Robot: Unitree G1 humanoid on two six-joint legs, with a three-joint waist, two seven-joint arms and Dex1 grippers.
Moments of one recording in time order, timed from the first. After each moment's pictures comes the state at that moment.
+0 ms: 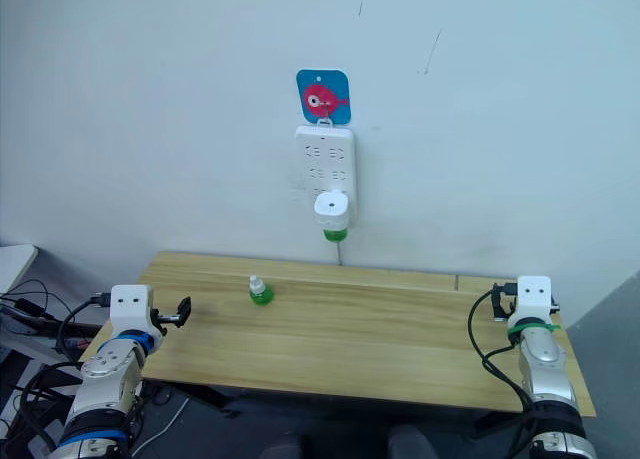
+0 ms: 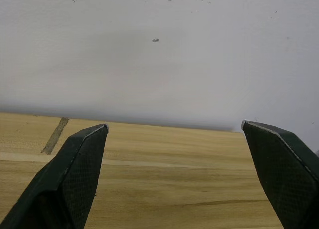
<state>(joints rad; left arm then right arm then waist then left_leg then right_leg) -0.21 0.51 0.32 0.71 -0.14 -0.06 -0.27 -0.20 -0.37 -0.23 0.59 0.06 -0.11 0.09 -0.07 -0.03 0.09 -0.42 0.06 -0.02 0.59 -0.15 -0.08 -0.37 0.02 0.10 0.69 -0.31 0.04</state>
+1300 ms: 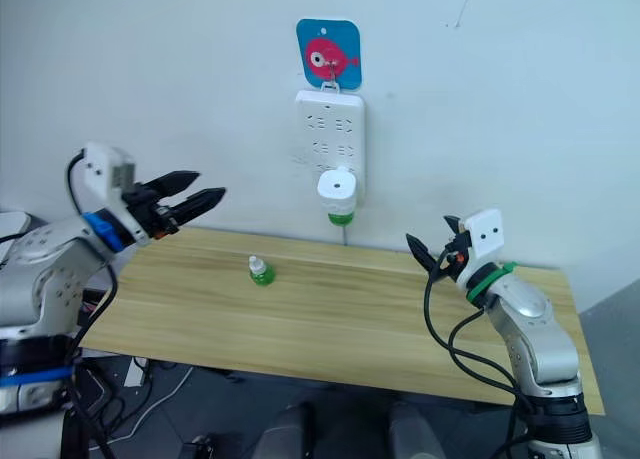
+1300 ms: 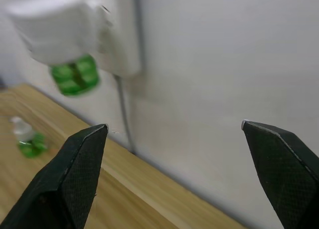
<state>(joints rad) -0.57 0.76 0.19 0.14 -0.54 0.49 -0.85 -0.26 -0.38 -0.05 -0.40 0.43 0.56 0.44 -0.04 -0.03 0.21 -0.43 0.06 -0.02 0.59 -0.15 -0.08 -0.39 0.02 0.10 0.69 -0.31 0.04</state>
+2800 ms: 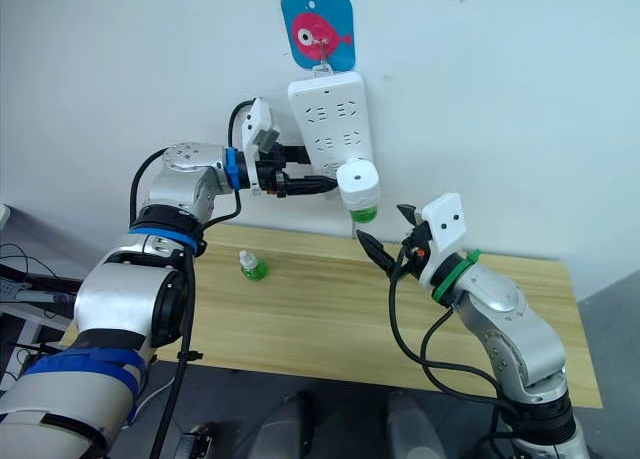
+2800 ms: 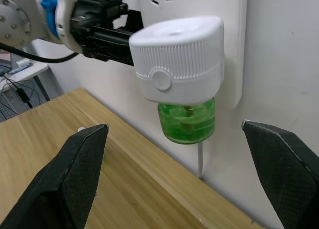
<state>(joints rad) -1.25 0.41 0.00 1.12 -0.15 -0.04 -1.40 -0.28 -0.35 0.04 -0.57 0.45 0.71 0.33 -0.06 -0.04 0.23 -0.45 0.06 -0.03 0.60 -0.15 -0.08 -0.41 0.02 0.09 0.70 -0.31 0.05</state>
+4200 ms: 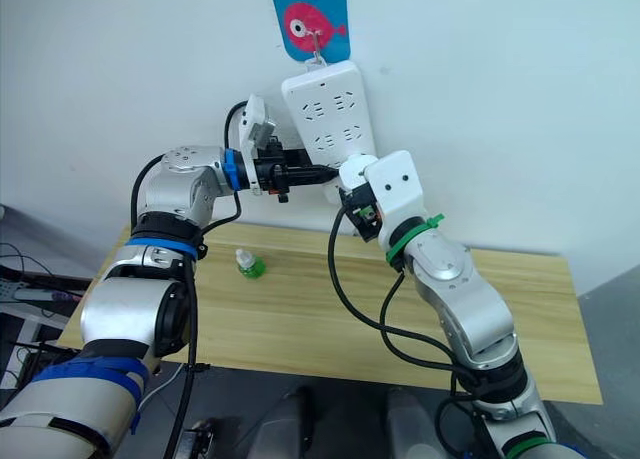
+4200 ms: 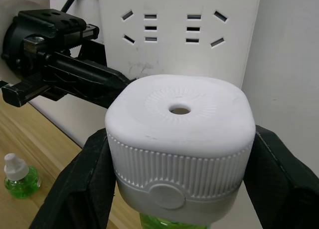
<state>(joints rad) -1.18 0.38 0.04 0.94 -0.18 0.12 -1.33 -0.52 -0.23 0.22 -0.61 0.18 0.89 0.09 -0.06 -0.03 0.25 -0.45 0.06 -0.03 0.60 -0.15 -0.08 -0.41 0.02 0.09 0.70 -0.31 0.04</state>
